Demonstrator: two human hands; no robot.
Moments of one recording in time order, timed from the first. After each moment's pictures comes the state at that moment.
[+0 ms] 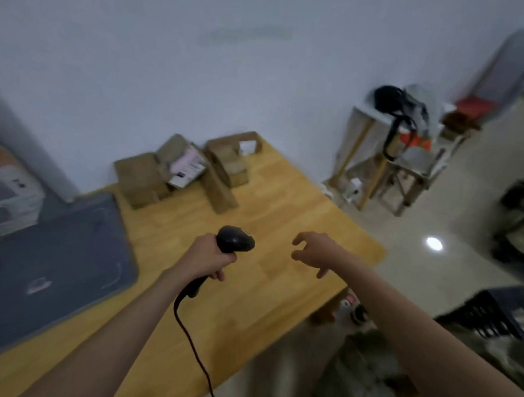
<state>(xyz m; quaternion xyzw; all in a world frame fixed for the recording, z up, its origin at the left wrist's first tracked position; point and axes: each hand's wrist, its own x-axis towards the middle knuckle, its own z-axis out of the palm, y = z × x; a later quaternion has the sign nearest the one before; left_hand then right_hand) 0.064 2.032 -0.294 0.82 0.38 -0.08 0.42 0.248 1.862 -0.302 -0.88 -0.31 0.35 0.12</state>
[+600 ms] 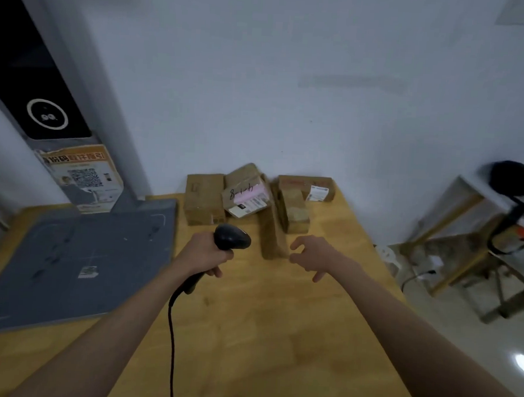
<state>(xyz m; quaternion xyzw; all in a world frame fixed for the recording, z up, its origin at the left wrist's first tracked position) 0.071 2.177 -0.282 0.73 0.52 0.07 0.44 0.309 2.074 -0.277 -0.80 -0.47 0.36 0.09</state>
